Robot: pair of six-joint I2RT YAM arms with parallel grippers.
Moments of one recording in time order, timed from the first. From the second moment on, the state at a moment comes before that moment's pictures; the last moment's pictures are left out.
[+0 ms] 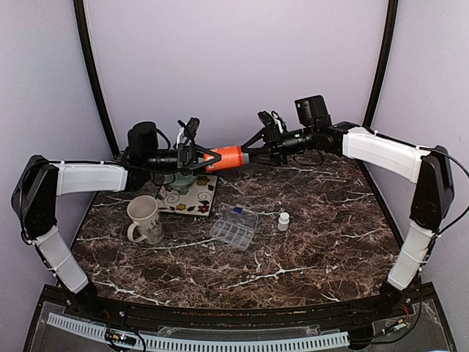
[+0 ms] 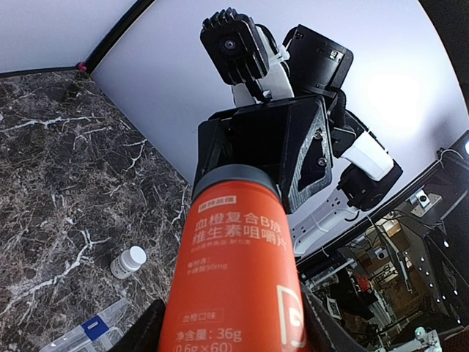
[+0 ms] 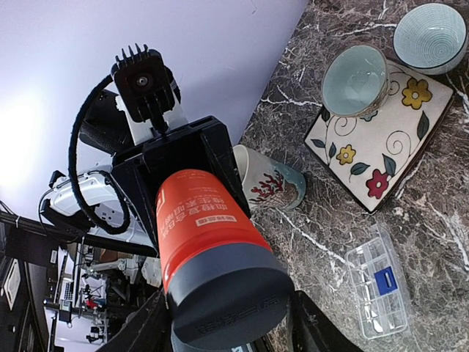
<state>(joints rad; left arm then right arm) -0.50 1.68 1.08 0.52 1.00 -0.78 0.59 1.77 1.54 -0.28 -0.91 0.69</state>
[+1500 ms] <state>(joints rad) -0.50 1.67 1.07 0.57 1.00 -0.85 0.58 1.77 1.49 -0.17 -0.97 0.75</state>
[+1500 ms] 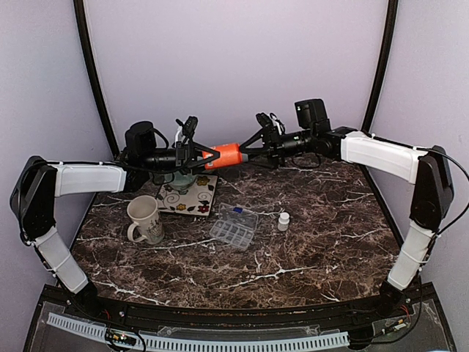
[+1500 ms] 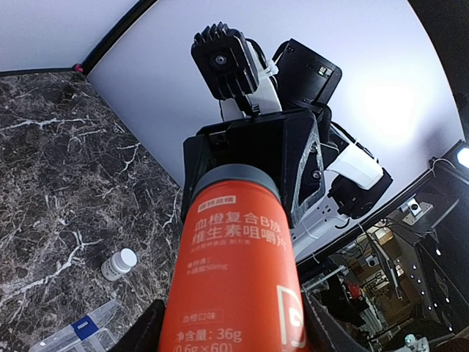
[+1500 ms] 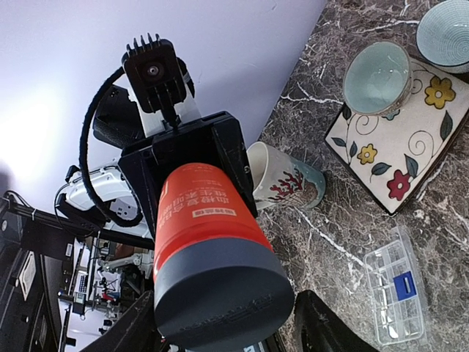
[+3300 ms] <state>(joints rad) -0.49 1.90 1.20 1.21 1.22 -1.50 0.65 1.62 1.53 -0.35 -0.68 0.10</state>
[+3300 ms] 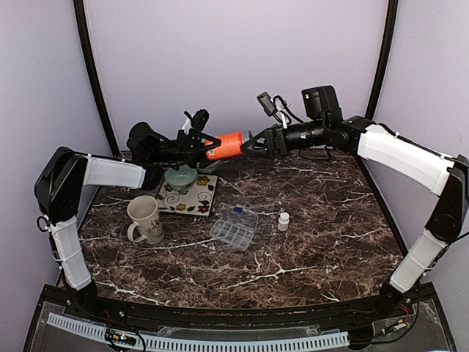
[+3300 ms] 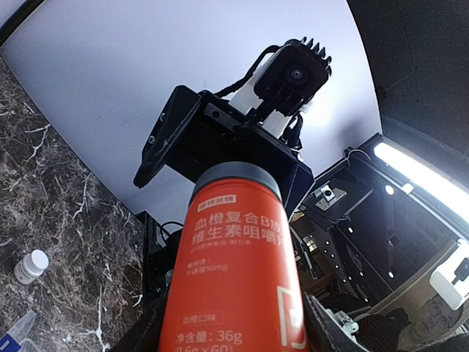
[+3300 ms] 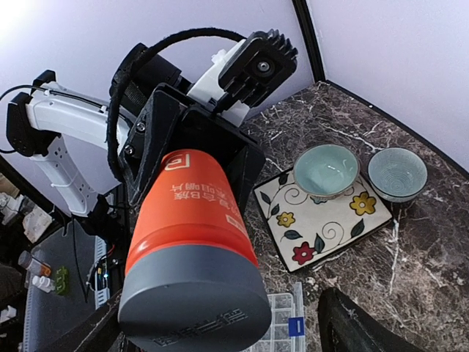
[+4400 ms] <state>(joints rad) -0.50 1.73 1.19 0.46 1.05 -0.72 0.57 1.73 1.45 -0.13 -0.92 0.80</state>
